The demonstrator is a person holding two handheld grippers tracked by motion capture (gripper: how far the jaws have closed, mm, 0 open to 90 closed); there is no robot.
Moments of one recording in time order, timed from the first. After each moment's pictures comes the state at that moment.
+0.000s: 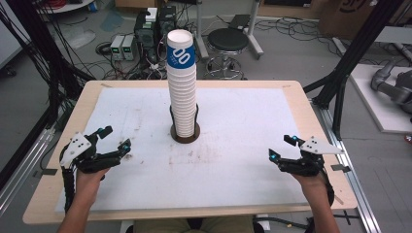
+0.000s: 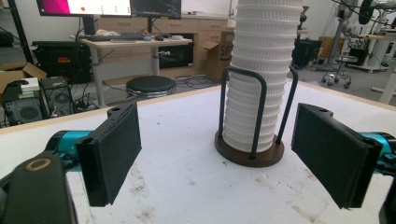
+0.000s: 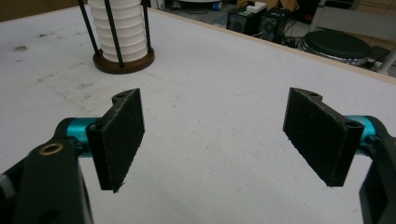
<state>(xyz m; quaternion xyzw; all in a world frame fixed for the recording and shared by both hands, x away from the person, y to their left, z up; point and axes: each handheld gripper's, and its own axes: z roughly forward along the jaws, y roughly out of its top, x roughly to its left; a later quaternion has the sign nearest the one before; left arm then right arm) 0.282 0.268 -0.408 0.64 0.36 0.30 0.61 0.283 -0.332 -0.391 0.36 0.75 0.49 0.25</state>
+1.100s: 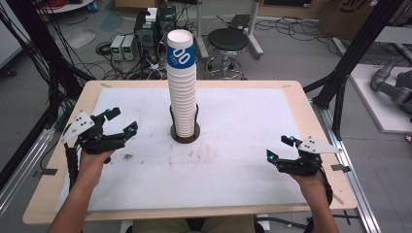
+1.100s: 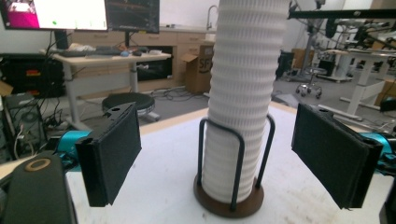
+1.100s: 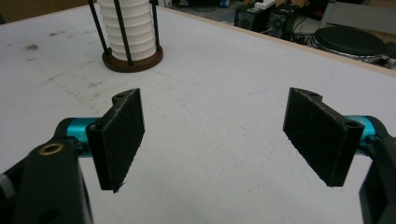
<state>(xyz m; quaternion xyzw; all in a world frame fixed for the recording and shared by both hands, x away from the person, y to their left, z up) 0.313 0.248 -0.352 0.64 0.32 0.27 0.65 0.285 -0.328 -0.391 0.36 0.76 0.49 0.23</state>
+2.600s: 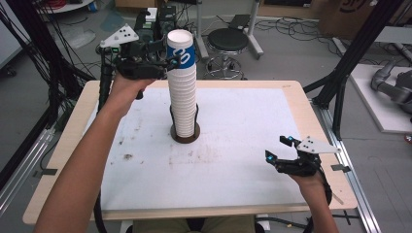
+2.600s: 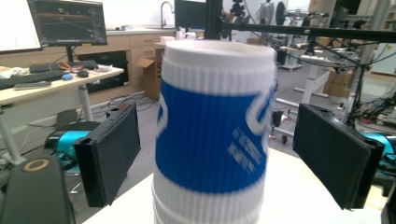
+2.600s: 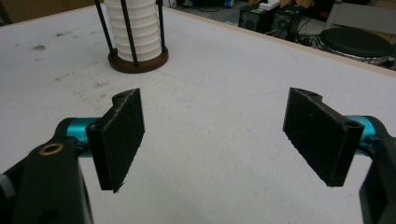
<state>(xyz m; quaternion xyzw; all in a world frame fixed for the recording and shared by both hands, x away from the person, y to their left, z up) 0.412 0.147 -0.201 0.68 0.25 0.22 0.65 0.284 -0.325 -0.390 0.35 0.76 0.50 0.23</state>
